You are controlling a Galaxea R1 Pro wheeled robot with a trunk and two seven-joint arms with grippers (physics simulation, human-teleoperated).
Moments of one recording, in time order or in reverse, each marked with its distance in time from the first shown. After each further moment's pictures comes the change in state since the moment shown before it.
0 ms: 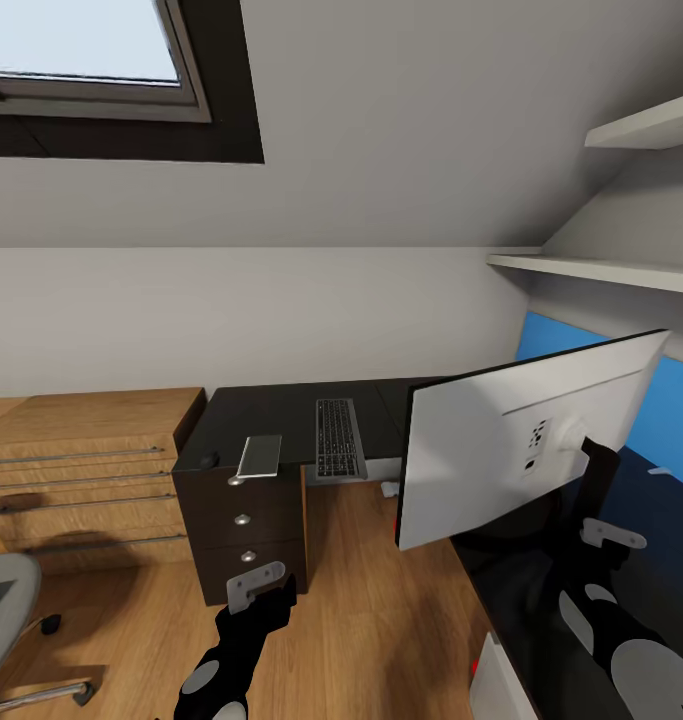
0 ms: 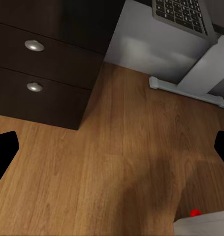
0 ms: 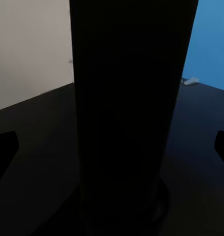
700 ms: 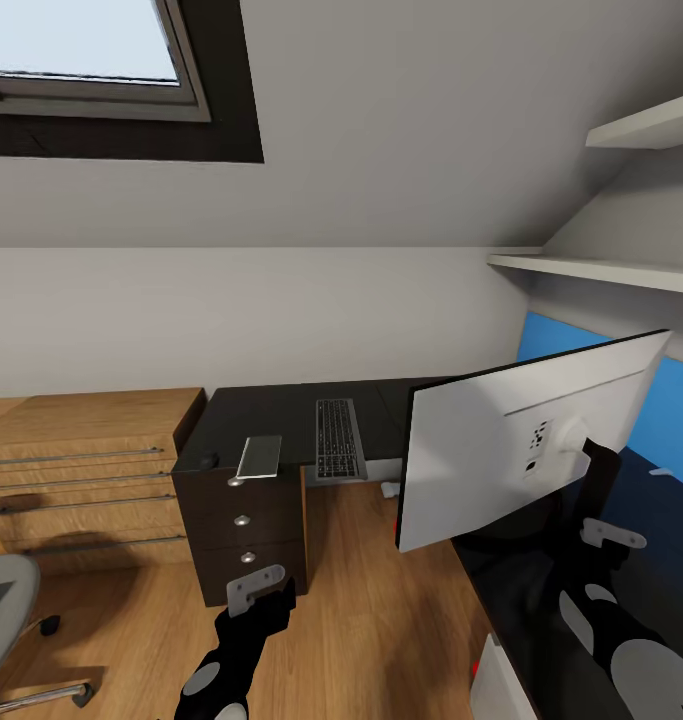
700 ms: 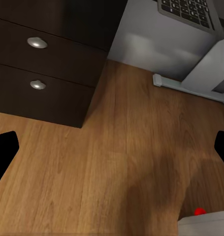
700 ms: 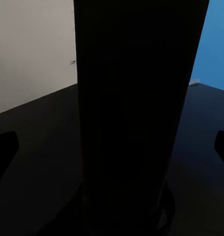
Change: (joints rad) left arm 0.000 -0.002 0.000 0.021 -0.001 0.000 -0.001; right arm 0.000 0.000 0.000 -0.001 0.000 0.000 0.000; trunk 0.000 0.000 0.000
